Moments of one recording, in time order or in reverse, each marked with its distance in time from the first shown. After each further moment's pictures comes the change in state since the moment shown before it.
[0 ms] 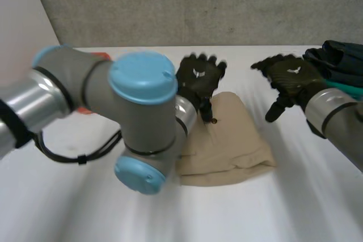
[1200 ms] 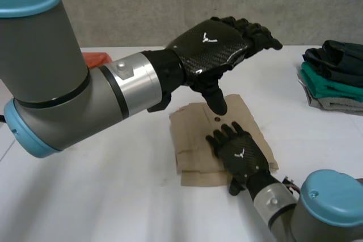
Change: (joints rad) left arm 0.201 0.344 -0.125 -0.102 0.802 -0.035; right arm 0.245 0.162 0.552 -0.753 0.087 -0.196; left_hand -0.002 -0.005 0.000 0.000 -0.002; right_hand -0.010 -0.011 0.000 0.000 -0.001
